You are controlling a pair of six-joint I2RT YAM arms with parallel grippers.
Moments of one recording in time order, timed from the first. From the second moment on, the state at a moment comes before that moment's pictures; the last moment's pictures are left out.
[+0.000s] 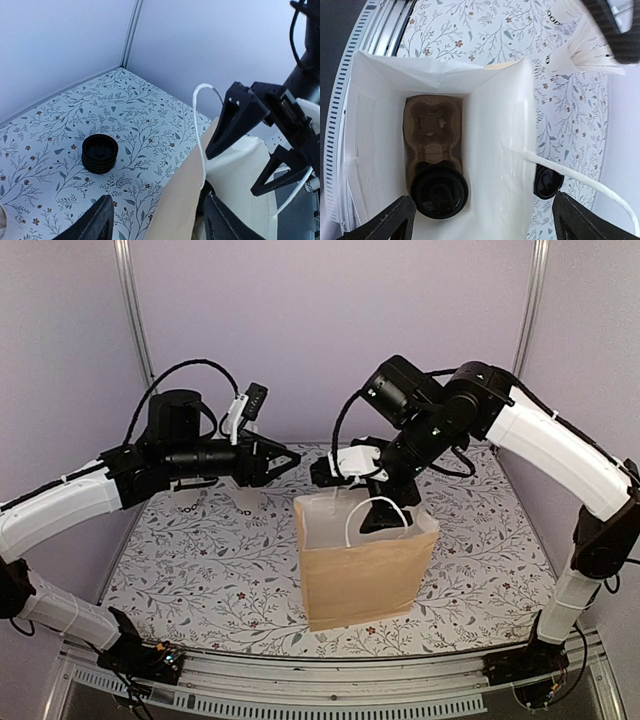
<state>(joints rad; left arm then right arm) -0.72 1.27 1.12 -0.12 0.37 -0.21 1.01 1.77 2.02 -1.31 -0.12 -0.78</state>
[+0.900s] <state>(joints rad) -0.91 1.58 1.53 -0.61 0.34 0.06 0.47 1.11 1.52 -1.09 -0.18 -0.85</state>
